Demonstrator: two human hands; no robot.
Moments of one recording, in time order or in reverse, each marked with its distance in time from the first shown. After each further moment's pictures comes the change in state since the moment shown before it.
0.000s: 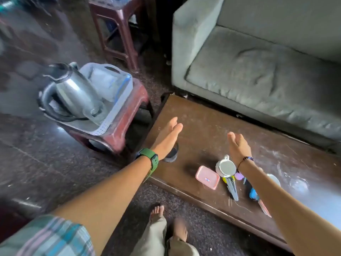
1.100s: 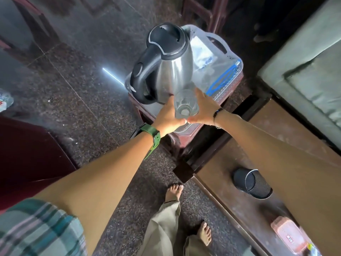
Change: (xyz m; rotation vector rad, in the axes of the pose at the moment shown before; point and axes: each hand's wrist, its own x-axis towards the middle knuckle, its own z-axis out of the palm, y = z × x) left_hand 0.073 -0.142 -0.290 0.128 0.321 -0.186; right_hand 0.043 -0.260 0.357 -0.580 -0.816 -0.720
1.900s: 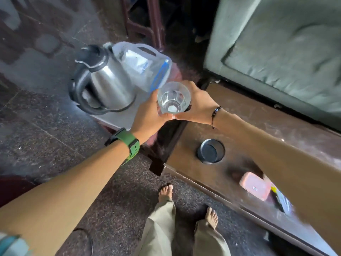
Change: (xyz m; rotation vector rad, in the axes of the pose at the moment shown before) left_hand -0.082 0.104 0.071 0.096 0.000 0.327; right_hand -0.181 0.043 -0.056 0.276 0.372 0.060
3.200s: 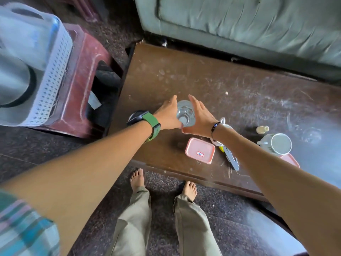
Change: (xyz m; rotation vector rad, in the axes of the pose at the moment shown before) left_hand 0.008 0.039 0.280 0.553 -0.664 -0.045; right_hand -0.139 0.261 0.005 0.052 -0.024 0.402
